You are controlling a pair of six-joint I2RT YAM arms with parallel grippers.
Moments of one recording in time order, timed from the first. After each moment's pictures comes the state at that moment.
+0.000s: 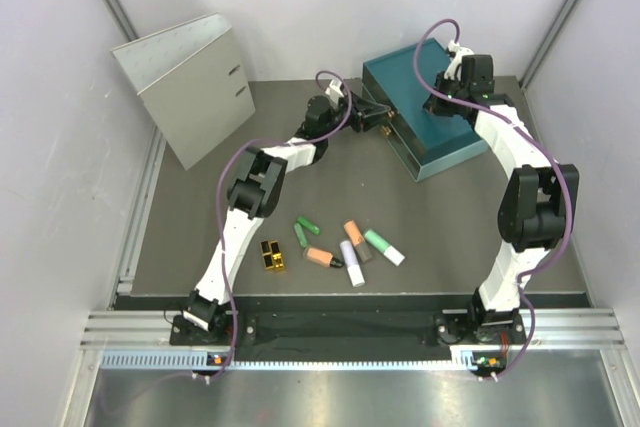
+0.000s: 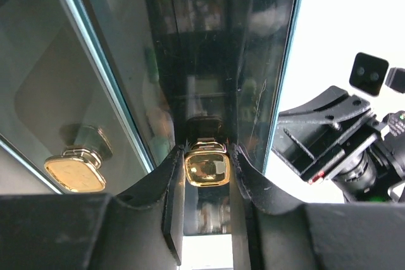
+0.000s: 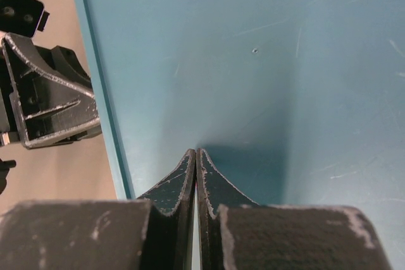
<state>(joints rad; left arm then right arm) -0.46 2.68 2.04 0.76 0.65 -1.55 0.09 1.84 1.58 -0.34 -0.25 0.19</state>
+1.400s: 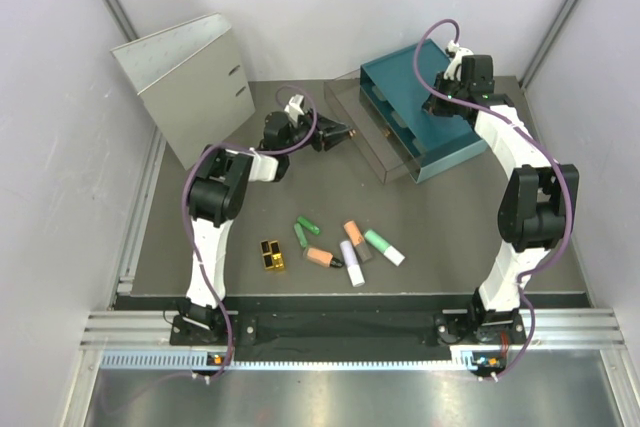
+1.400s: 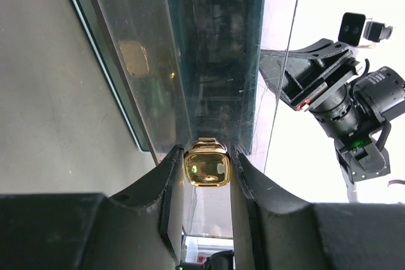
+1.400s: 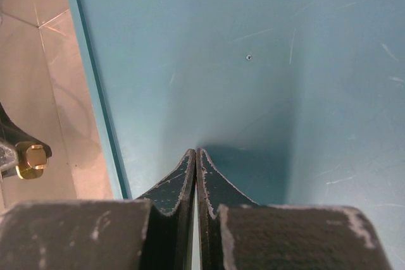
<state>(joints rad) -0.34 2.25 1.31 0.93 0.71 -1.47 0.09 1.84 1.58 -0.34 -0.26 0.20</state>
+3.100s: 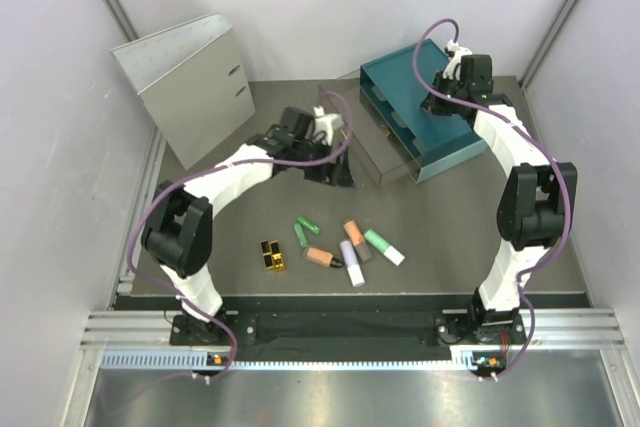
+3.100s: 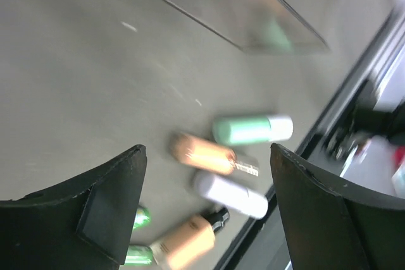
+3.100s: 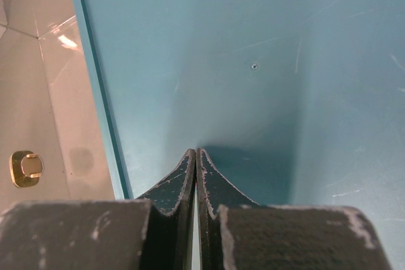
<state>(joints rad) -0.49 1.75 1.32 -0.36 0.59 -0.31 0.09 1.86 1.58 -0.32 -0.28 0.20</state>
